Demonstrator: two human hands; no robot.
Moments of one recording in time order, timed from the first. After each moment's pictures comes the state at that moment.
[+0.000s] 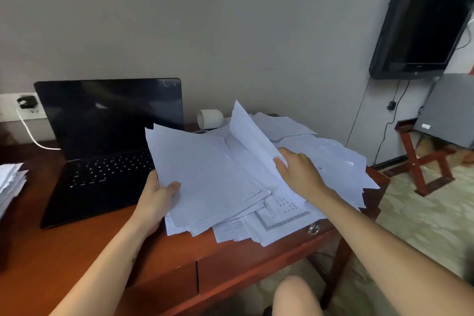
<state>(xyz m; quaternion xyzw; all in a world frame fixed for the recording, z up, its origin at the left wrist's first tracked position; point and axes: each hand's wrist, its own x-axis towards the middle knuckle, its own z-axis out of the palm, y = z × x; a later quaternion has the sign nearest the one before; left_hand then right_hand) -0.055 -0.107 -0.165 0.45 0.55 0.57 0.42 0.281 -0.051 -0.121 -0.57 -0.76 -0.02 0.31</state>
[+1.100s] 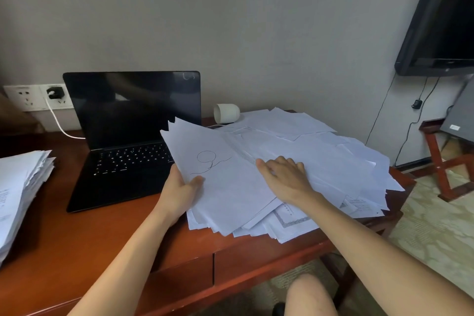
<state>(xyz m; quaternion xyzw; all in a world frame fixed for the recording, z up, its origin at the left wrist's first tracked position) -0.053 -0.112 -0.163 0.51 0.57 0.53 0.37 0.213 -0.054 -0.139 -0.62 -0.76 0.06 0.17</state>
